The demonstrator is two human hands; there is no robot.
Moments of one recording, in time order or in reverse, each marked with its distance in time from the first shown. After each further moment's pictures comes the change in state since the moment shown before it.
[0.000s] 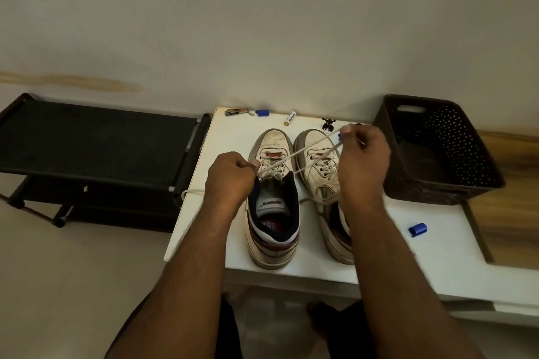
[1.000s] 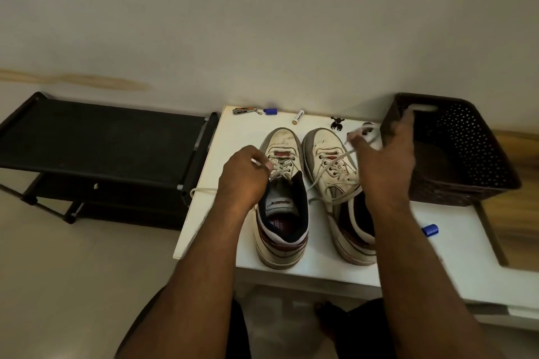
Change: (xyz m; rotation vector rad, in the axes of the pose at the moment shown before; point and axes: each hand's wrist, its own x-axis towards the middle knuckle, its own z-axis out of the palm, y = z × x) left_hand -0.006 0.003 0.000 0.051 -0.072 0.091; right_hand 0.010 -0.007 -0.022 -0.203 -0.073 -0.003
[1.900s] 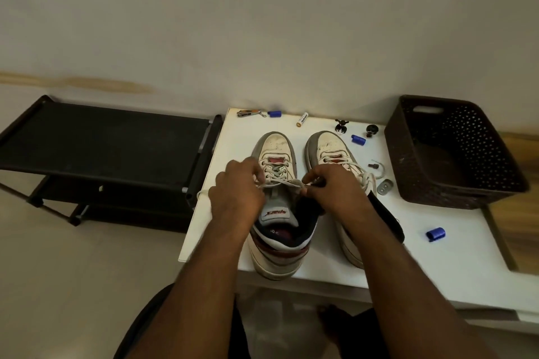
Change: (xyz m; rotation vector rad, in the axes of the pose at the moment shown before) left_hand -0.017 -0.004 -0.011 0.389 0.032 0.072; right_hand -0.022 0.016 0.031 -0.503 -0.707 -0.005
